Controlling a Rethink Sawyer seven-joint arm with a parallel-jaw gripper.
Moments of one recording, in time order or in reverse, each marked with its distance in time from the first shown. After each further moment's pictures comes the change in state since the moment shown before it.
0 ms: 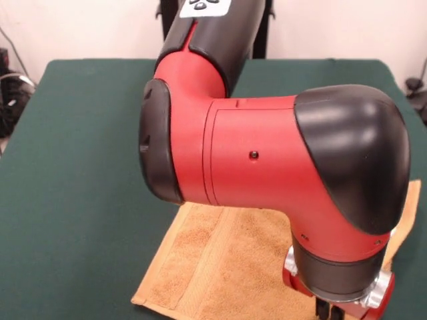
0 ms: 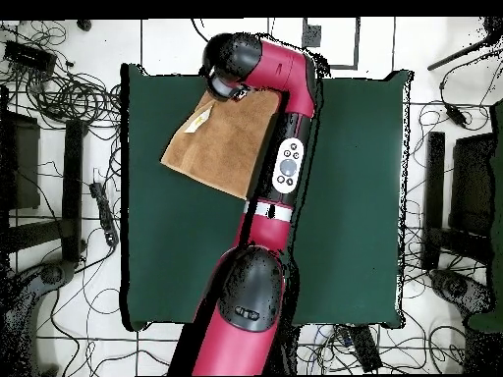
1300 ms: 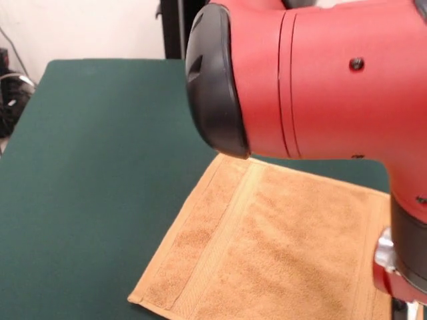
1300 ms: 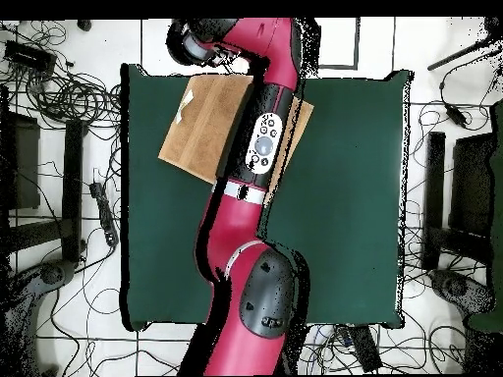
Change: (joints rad) arm -0.036 -0.054 0.564 -0.002 -0.464 0.019 0.000
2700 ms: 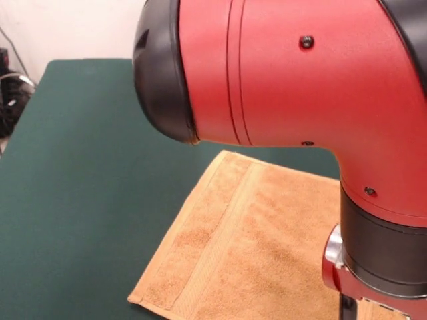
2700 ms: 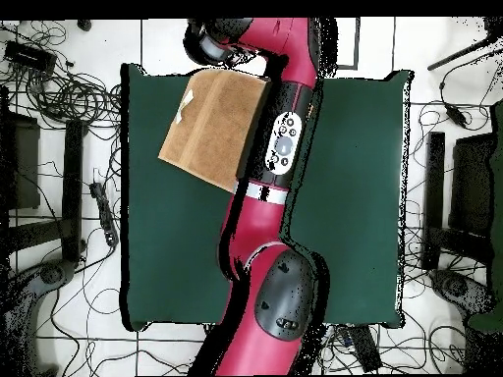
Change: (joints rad) arm -0.052 -0.017 -0.147 0.104 0.069 0.011 0.000
